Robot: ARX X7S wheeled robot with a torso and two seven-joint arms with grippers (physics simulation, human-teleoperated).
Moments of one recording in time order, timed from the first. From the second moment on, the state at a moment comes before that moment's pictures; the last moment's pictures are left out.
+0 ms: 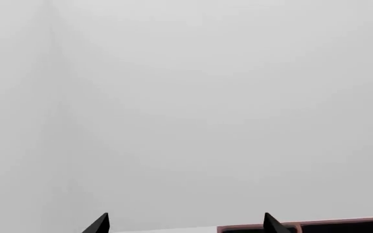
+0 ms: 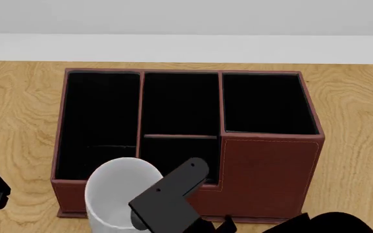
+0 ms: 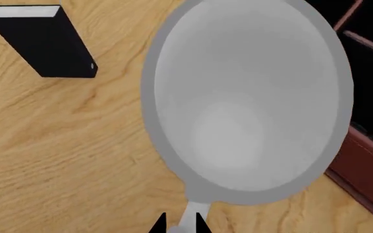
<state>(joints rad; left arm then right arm) -0.29 -0.54 0.09 0.99 -0.53 -0.82 -0.62 1.02 0.61 -0.78 -0.42 1.90 1.19 0.72</state>
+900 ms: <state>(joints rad) -0.30 -0.56 0.12 0.95 -0.53 -0.77 -0.64 1.00 0.77 -0.69 -0.44 1.90 1.14 0.70</state>
